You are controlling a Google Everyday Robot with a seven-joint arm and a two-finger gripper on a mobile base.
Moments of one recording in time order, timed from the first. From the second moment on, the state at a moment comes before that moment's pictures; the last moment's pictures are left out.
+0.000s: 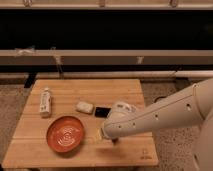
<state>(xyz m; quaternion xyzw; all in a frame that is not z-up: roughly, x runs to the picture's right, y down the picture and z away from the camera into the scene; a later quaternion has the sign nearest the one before) 0.003 0.240 0.744 -0.26 0.08 0.58 0.77</state>
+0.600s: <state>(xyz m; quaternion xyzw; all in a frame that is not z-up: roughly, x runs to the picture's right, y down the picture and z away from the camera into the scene) 0.015 0.228 0.788 -0.26 0.08 0.60 0.75</state>
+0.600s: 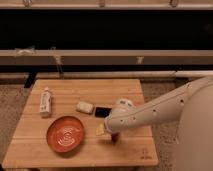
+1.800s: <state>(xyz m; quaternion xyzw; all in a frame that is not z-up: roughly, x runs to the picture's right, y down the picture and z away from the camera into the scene) 0.006 0.224 0.791 -0.28 0.06 0.61 0.74</state>
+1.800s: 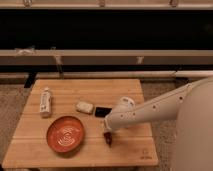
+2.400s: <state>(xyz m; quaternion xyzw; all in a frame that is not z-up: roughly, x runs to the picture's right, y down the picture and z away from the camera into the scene) 0.007 0.133 0.717 -0.28 -0.05 0.63 0.72</state>
